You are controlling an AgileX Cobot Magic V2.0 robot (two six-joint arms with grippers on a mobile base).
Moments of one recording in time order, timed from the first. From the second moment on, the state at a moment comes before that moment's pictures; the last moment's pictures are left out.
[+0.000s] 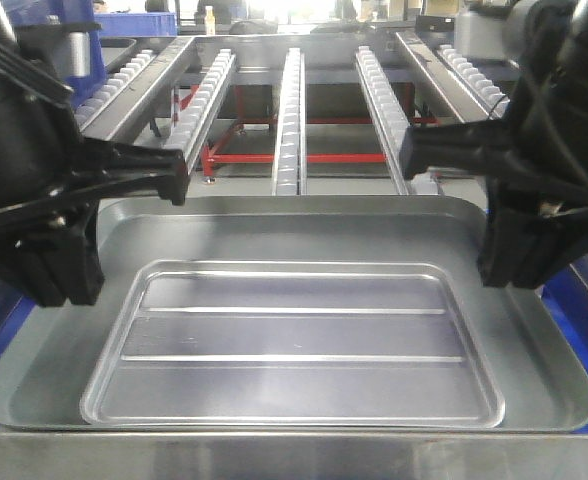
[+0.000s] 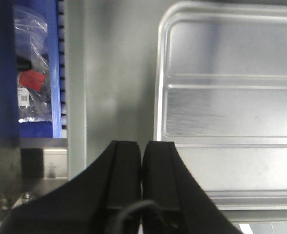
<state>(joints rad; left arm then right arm) -0.78 1.47 -0.91 0.29 0.72 -0.88 0.56 1.43 -0.87 -0.17 0.66 0.74</state>
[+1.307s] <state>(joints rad) -0.78 1.48 -0.91 0.32 0.67 -0.88 0.57 1.46 -0.82 -0.16 0.60 0.74</state>
